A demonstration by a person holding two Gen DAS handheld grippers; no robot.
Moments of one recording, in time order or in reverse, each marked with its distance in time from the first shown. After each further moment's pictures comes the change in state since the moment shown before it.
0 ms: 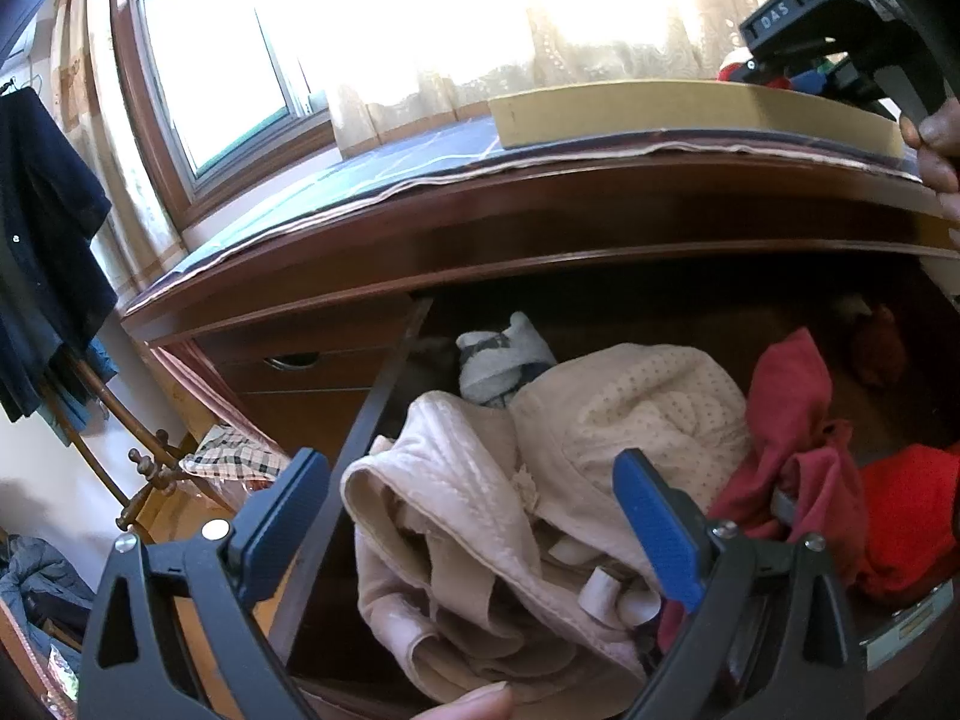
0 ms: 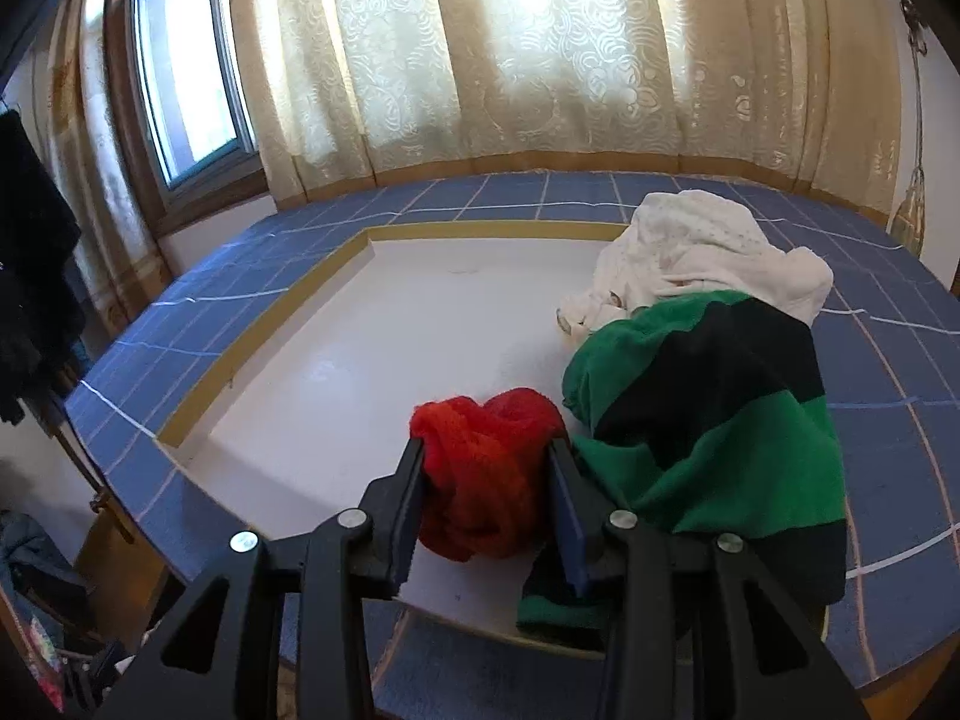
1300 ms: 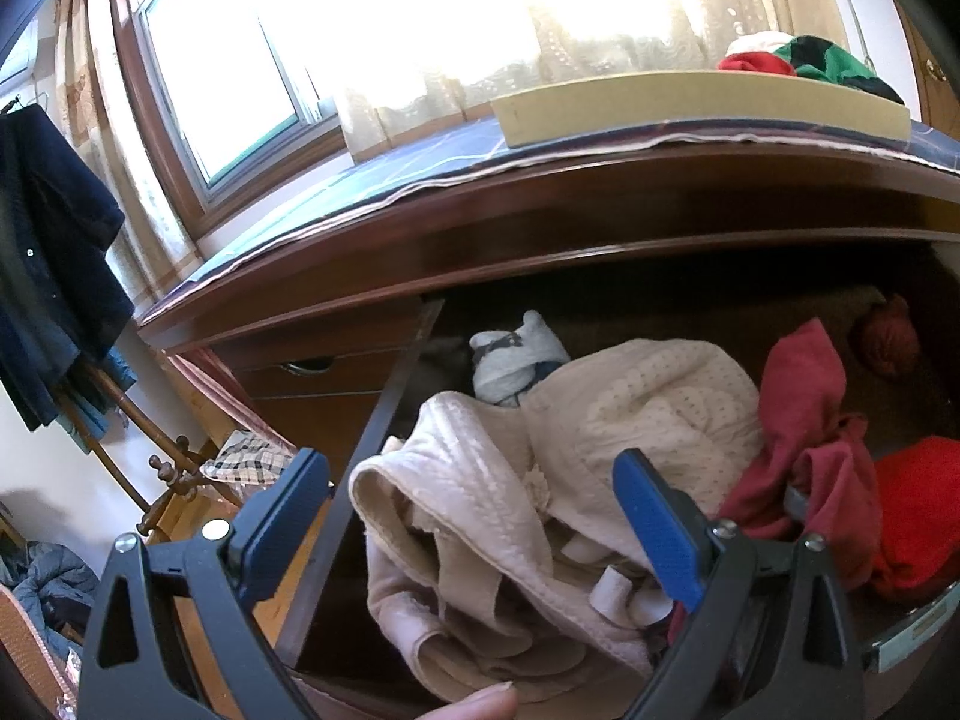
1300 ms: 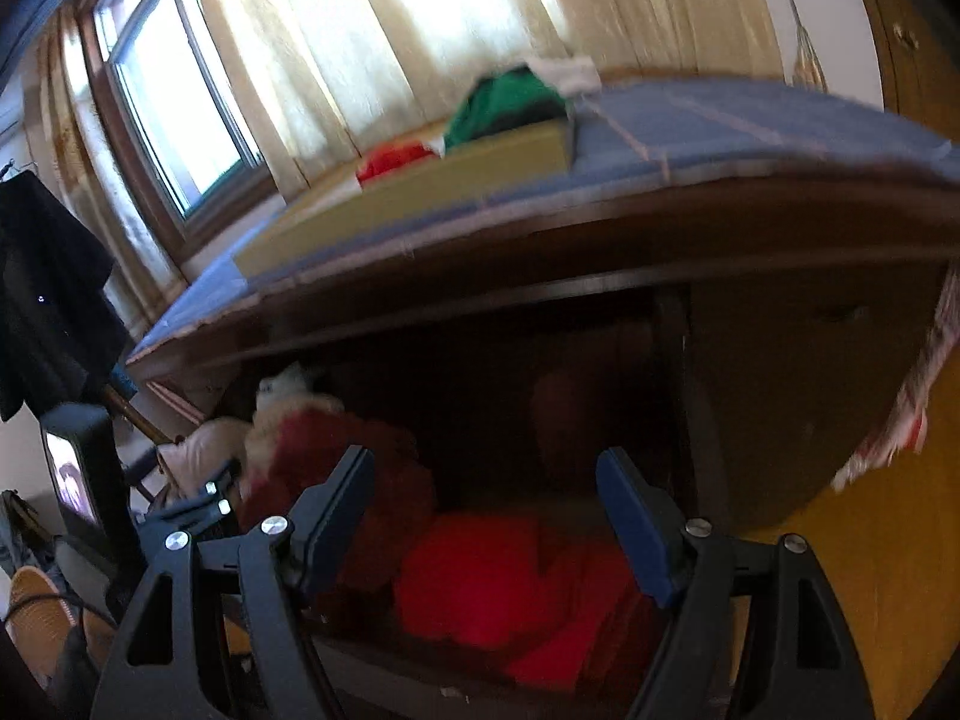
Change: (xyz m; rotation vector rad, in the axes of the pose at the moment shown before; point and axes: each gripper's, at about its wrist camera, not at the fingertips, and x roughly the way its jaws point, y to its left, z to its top) left arm -0.001 -0.003 -0.002 0.018 -0.004 0.051; right arm -0.119 -0.047 -0.194 0.207 0.015 0.084
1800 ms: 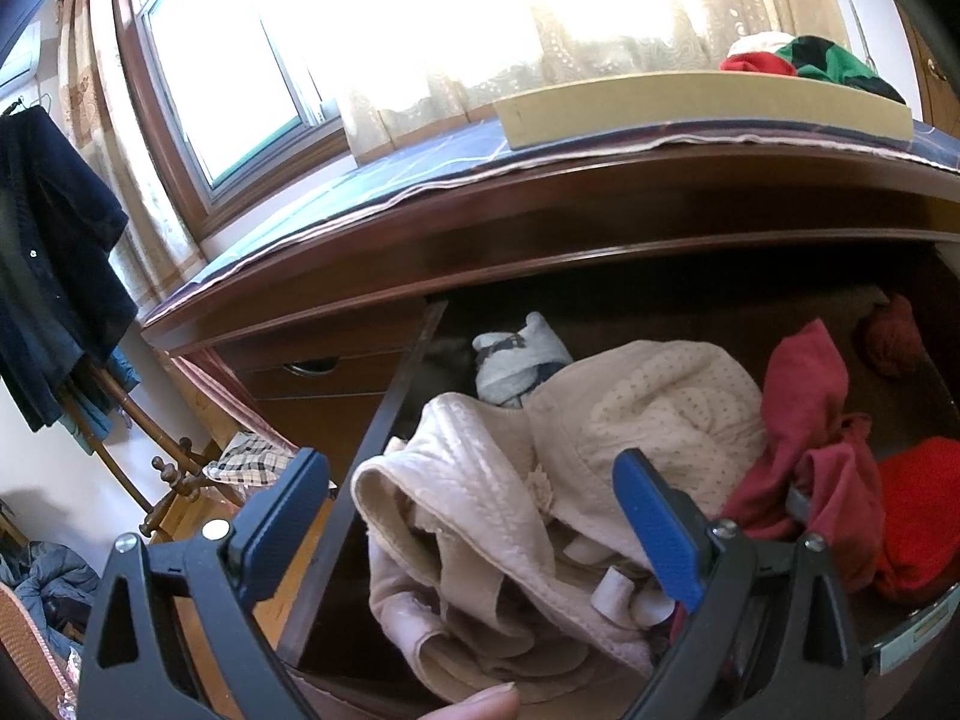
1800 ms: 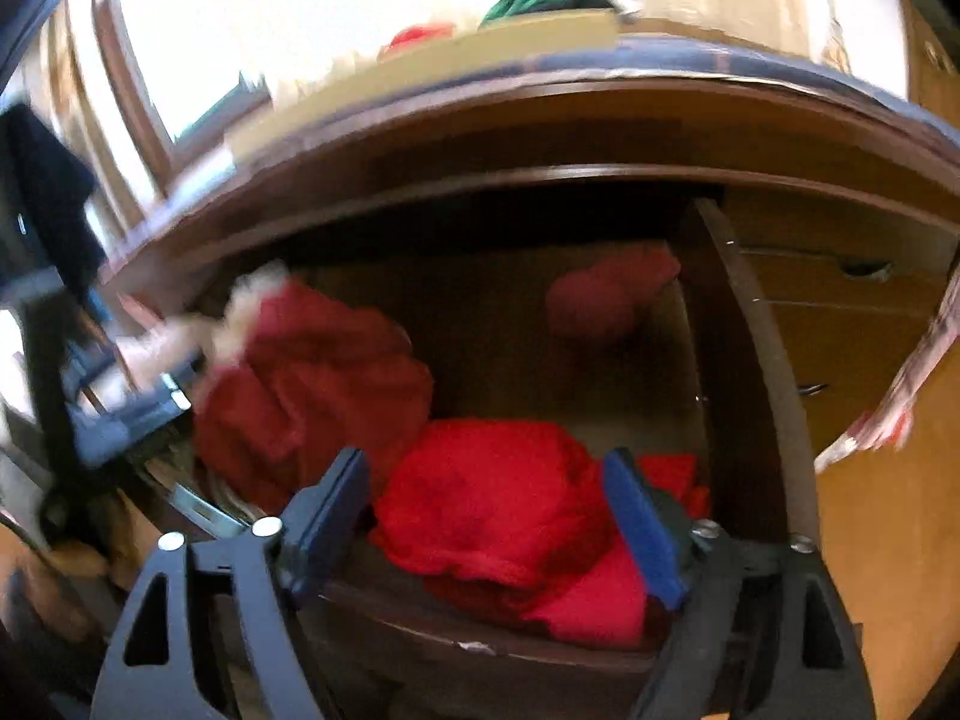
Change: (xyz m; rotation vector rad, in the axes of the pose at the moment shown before) left arm 0.000 0.000 -0.001 0.002 -0.008 0.010; right arm 0.034 0.025 -0.038 -0.133 0.141 -0.091
